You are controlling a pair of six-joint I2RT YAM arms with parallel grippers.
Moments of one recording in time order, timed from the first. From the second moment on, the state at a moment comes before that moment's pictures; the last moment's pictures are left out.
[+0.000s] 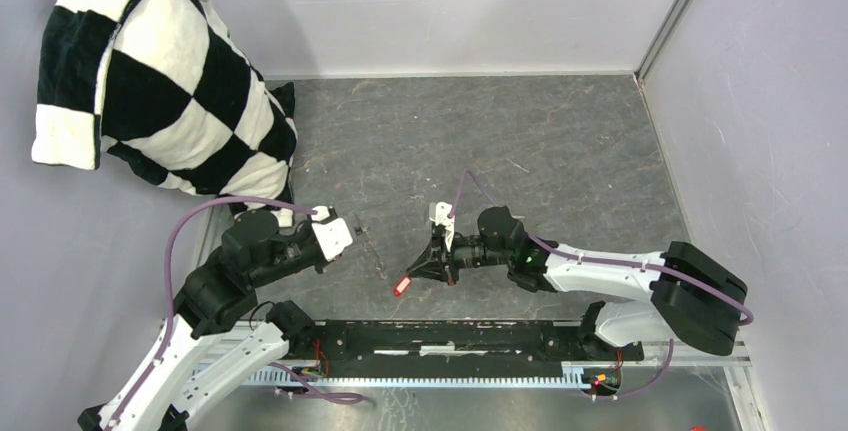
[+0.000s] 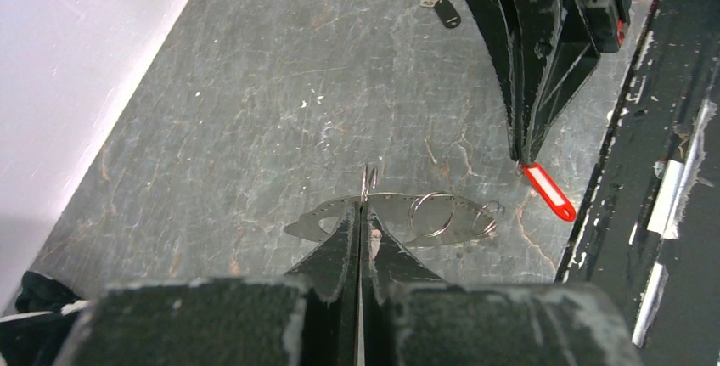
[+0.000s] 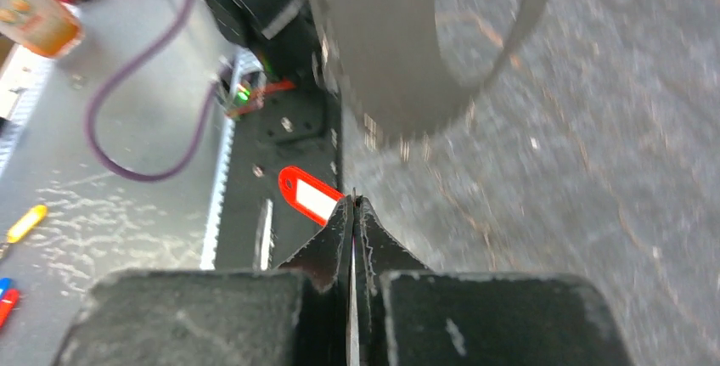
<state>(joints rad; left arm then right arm) -0.68 0.47 0.86 -0.73 0.27 0.48 1.03 1.31 0.53 0.54 -0.53 0.15</state>
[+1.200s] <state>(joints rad) -0.68 0.46 0.84 -0.75 0.35 0.45 1.14 1.25 0.81 0.37 -0.37 -0.01</state>
